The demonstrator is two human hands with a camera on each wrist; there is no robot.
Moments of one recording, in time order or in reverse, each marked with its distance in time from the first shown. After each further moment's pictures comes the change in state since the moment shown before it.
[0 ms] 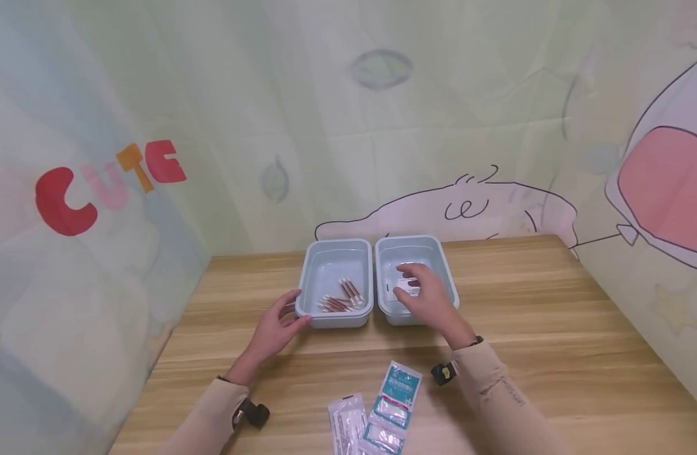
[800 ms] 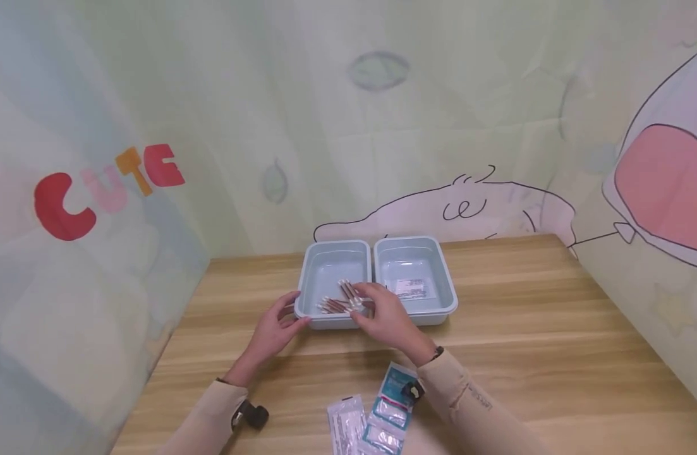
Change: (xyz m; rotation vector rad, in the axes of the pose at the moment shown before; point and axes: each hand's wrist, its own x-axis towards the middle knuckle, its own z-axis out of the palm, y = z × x) left_hand 0.001 0.005 -0.001 -0.023 -0.011 0.005; right_hand -0.009 -0.040 0.055 0.100 -0.132 -0.080
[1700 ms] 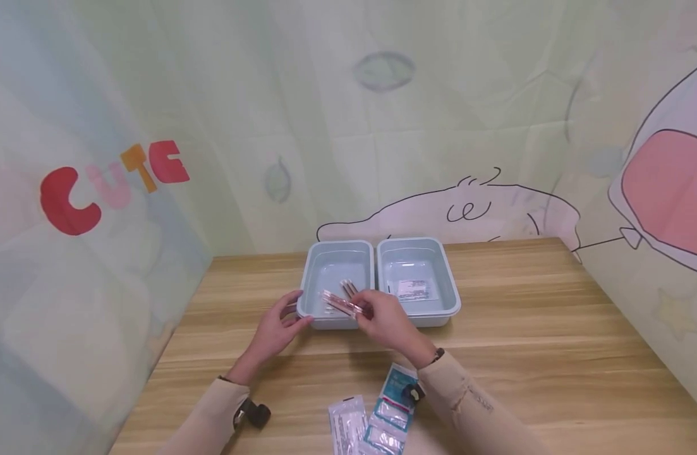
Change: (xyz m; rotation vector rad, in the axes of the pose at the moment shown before) left_hand -0.002 0.000 -0.001 -0.028 0.003 0.025; right_hand 0.002 -0.014 0.004 -0.180 -0.018 0.007
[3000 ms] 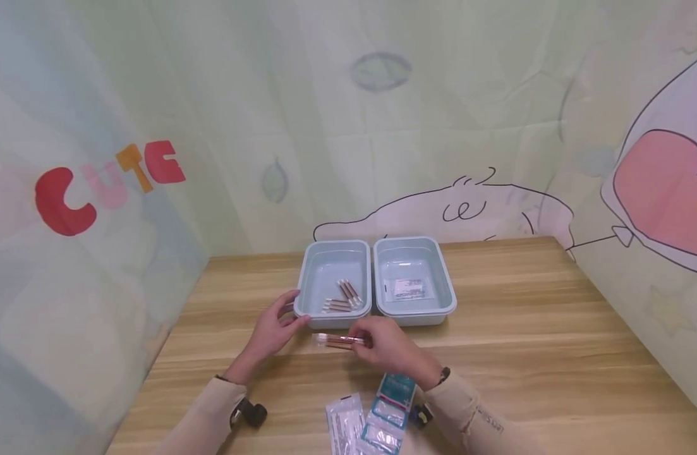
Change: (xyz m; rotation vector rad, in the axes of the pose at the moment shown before) left_hand 0.002 -0.002 0.001 0.027 0.023 0.025; right_hand -0.034 0.000 0.002 0.025 -0.181 -0.096
